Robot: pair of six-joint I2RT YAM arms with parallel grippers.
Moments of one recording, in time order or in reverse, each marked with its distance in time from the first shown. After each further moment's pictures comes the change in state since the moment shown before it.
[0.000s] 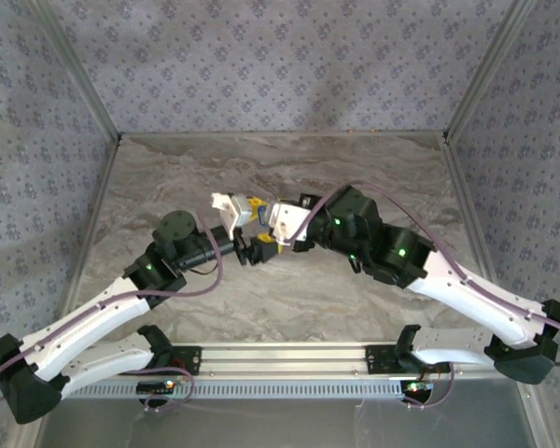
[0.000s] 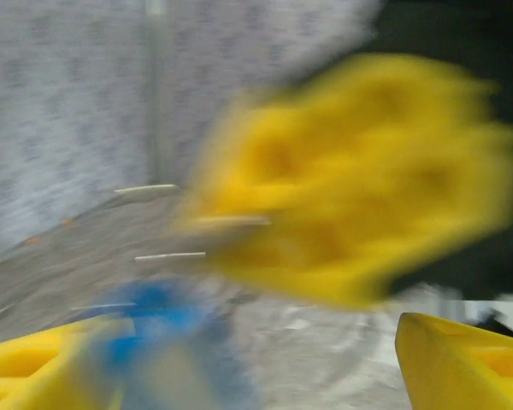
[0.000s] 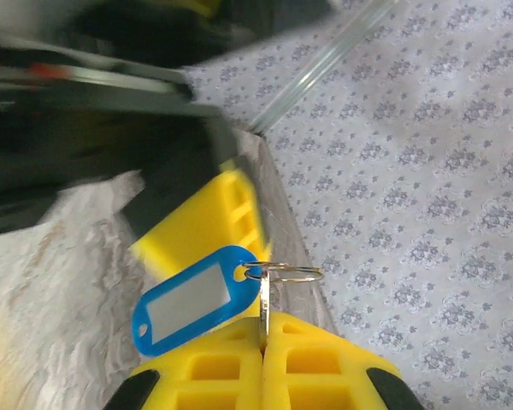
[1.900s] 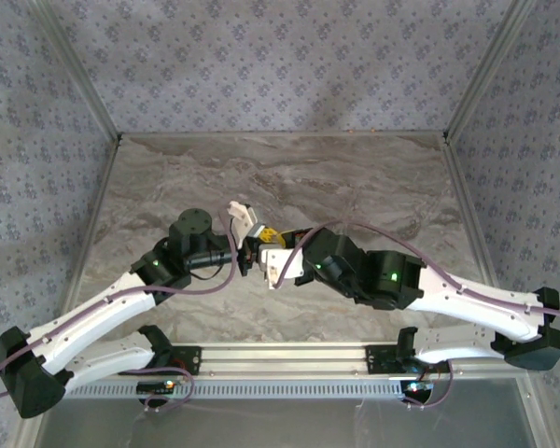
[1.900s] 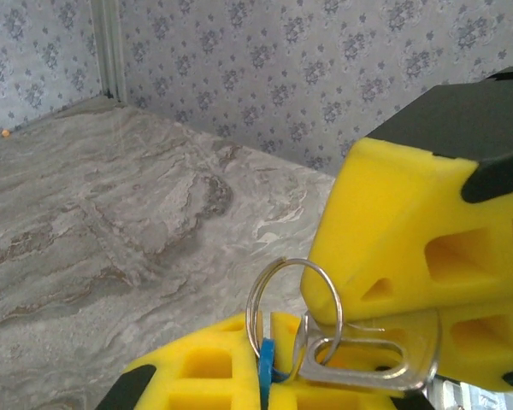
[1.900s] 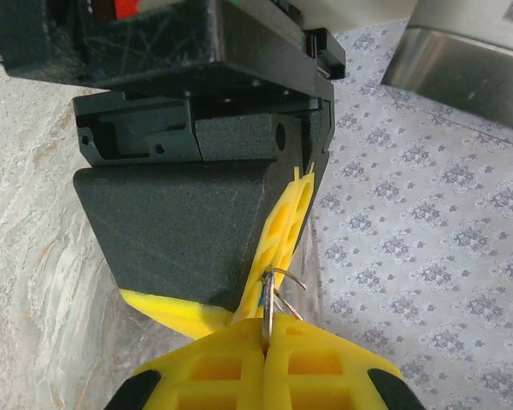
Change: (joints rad) left arm 0.028 0.052 0.008 -0.178 0.078 0.023; right arm 0.255 -0.021 -0.079 -0.193 0.348 -0.113
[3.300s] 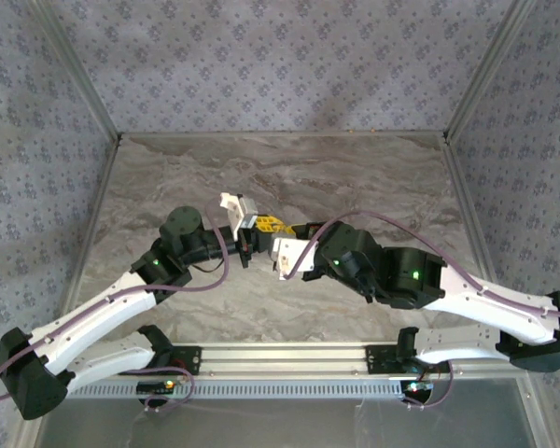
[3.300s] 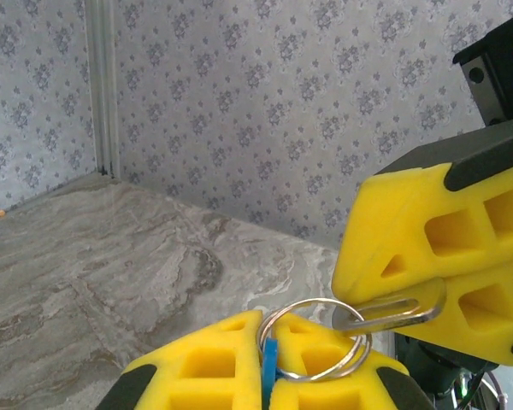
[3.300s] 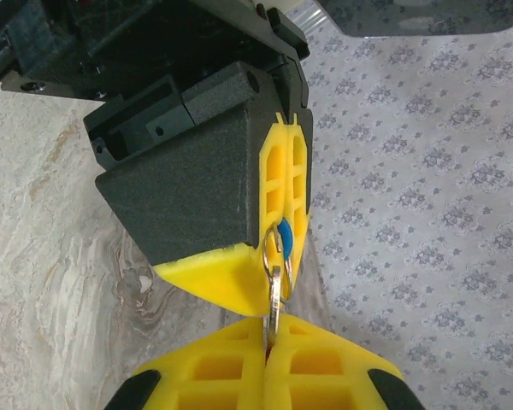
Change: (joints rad) left arm 0.034 0.006 -0.010 0.203 0.043 -0.062; right arm 0.011 -0.056 0.080 -0.082 0.010 0.098
